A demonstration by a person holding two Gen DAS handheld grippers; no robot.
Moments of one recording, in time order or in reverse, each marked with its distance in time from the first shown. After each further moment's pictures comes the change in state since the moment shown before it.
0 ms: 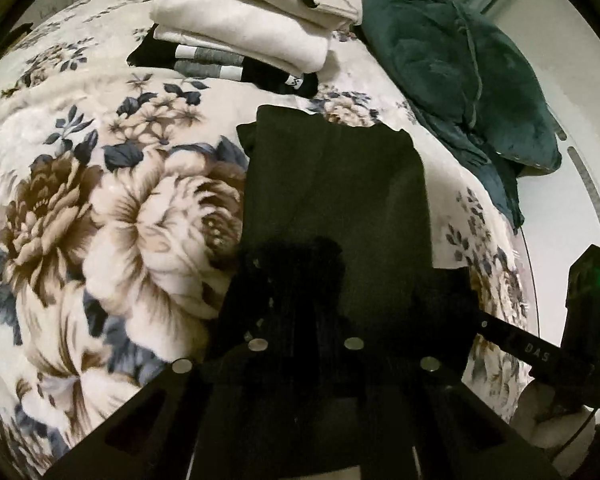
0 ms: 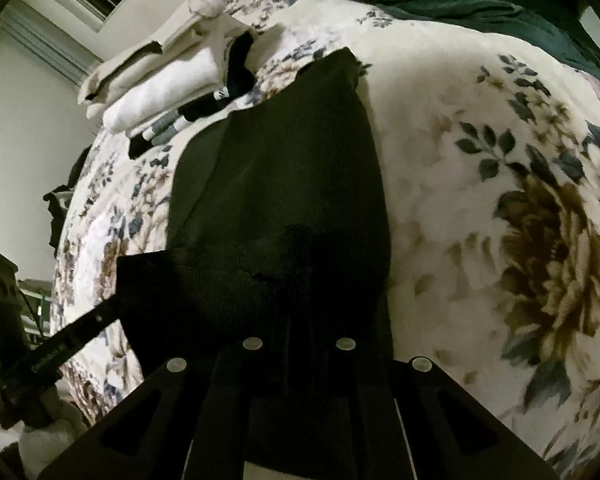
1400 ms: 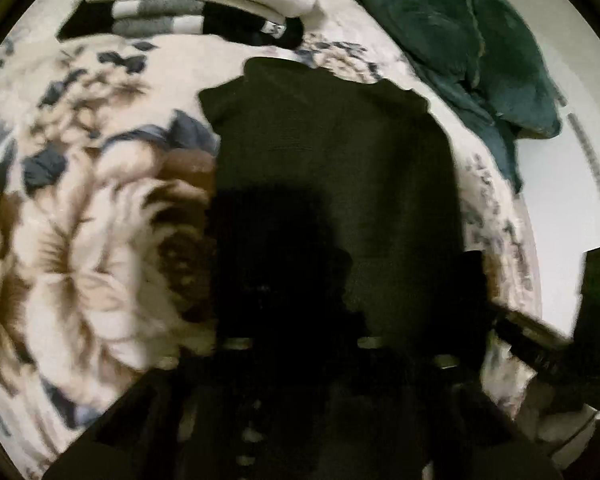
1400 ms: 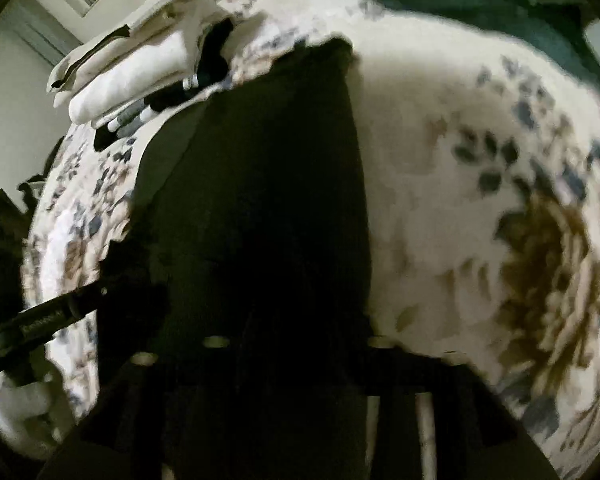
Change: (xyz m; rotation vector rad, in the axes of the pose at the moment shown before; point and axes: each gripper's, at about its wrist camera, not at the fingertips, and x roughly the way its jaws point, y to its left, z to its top) left arm 0.073 0.015 0.035 0.081 0.177 -0.057; right arm 0.038 -0.007 0.015 -0.057 -0.005 -0.130
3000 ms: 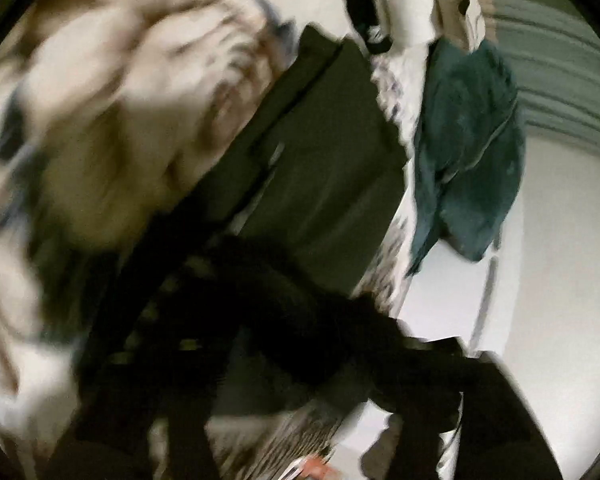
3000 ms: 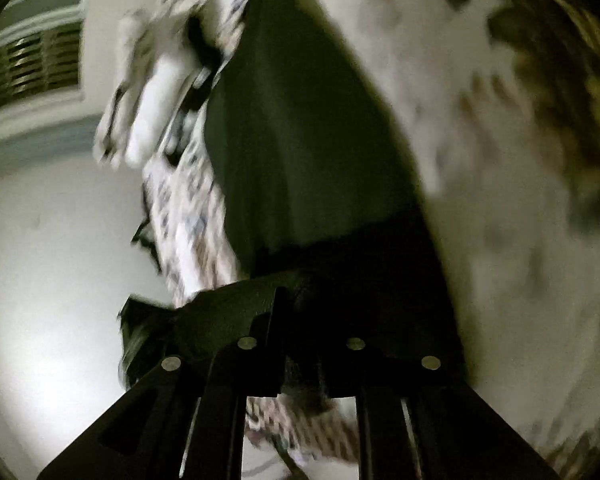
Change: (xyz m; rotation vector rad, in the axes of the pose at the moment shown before) left arm -0.019 0.052 -0.044 -0.670 0.064 -0.493; right arm 0.001 -0.057 -0.030 0.513 0.323 0.525
